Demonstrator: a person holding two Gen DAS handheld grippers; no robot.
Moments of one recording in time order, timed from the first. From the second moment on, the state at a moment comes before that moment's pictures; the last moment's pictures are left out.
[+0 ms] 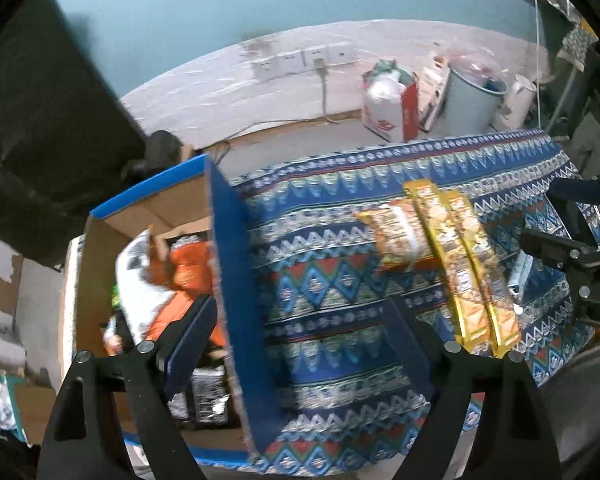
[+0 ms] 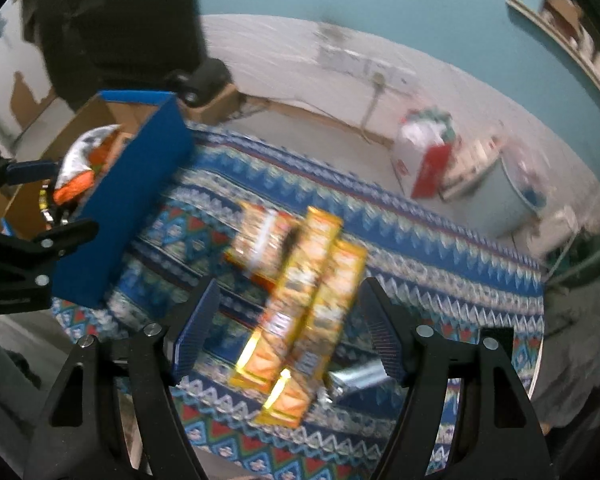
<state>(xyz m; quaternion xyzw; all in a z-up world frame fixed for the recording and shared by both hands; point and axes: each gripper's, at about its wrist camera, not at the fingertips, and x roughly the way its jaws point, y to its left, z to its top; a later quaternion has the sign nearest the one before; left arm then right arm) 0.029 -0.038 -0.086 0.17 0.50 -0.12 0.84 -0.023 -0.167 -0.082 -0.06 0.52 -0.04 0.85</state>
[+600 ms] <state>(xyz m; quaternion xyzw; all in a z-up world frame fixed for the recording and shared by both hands) 0.053 -0.098 -0.144 0.18 0.56 -0.15 0.80 -0.053 -0.284 -0.159 0.06 0.60 -0.17 0.78</state>
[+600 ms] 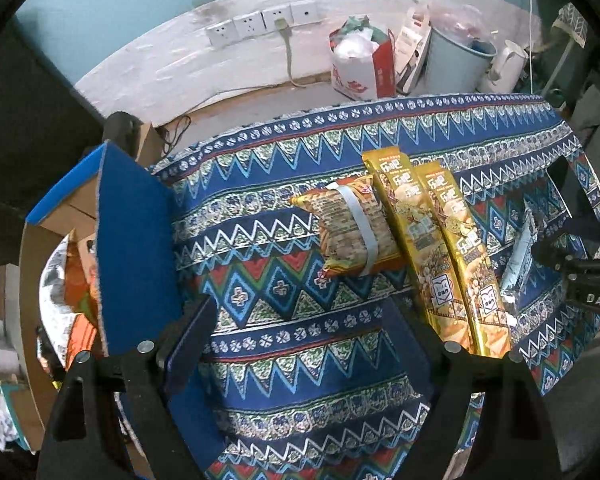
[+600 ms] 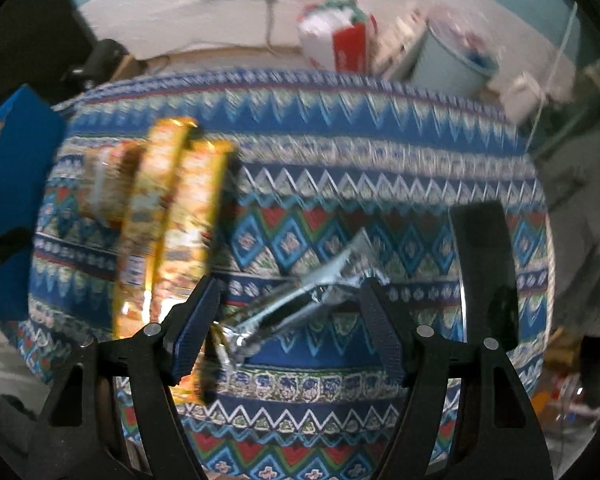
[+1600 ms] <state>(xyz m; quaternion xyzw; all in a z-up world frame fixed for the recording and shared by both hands) 0.127 -0.116 -0.201 0.05 0.62 -0.12 0.77 0.000 -0.308 -0.218 0.01 0.62 -0.12 0.78</state>
